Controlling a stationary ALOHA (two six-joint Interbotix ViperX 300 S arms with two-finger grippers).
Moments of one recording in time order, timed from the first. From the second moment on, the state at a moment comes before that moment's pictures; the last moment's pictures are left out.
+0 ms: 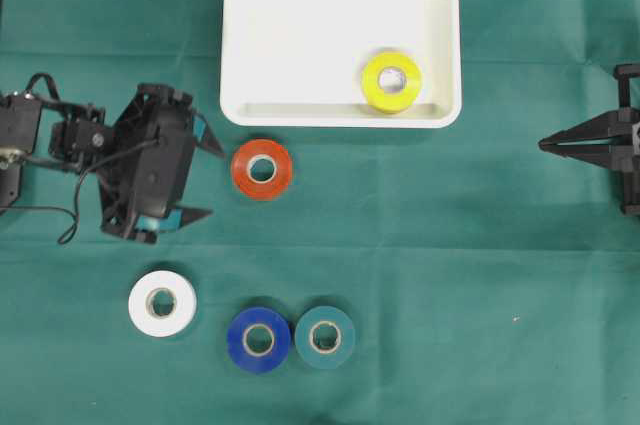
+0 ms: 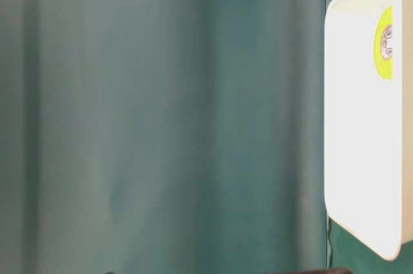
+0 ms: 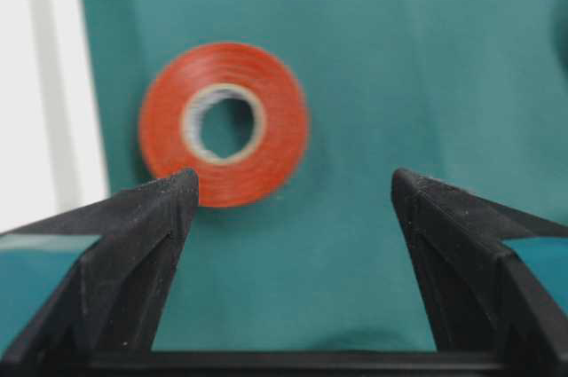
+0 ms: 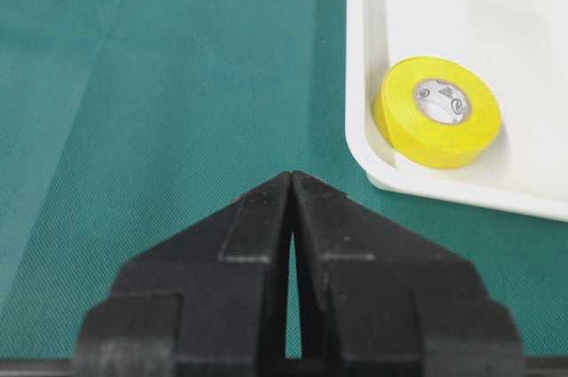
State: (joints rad) left arm -0.10 -0.31 0.89 -0.02 0.22 0.20; right arm -0.02 -1.13 1.50 -0.05 -0.03 0.00
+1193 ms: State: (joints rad) left arm -0.36 -0.31 0.94 -0.02 0.25 0.21; right arm -0.02 -1.13 1.50 -0.05 -0.03 0.00
